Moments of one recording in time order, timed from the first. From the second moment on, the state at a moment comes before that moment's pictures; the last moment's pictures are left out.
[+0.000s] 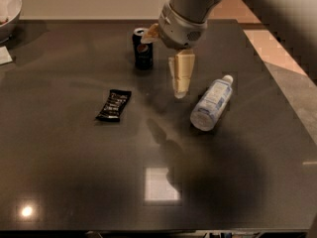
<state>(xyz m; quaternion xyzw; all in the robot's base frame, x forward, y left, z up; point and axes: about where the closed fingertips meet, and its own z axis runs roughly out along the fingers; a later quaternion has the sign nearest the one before) 0.572 -0.015 0.927 -0.85 0.50 0.05 0.18</state>
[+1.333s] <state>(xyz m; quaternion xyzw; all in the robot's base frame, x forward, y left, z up) 0.584 0.066 0.889 -0.94 0.32 0.04 0.13</state>
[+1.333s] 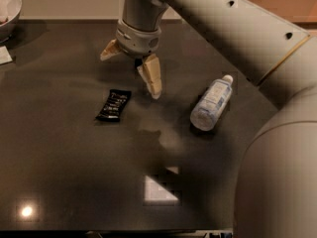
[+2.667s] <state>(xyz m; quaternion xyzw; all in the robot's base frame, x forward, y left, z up) 0.569 0.095 0.838 -0.98 0.21 0.03 0.06</state>
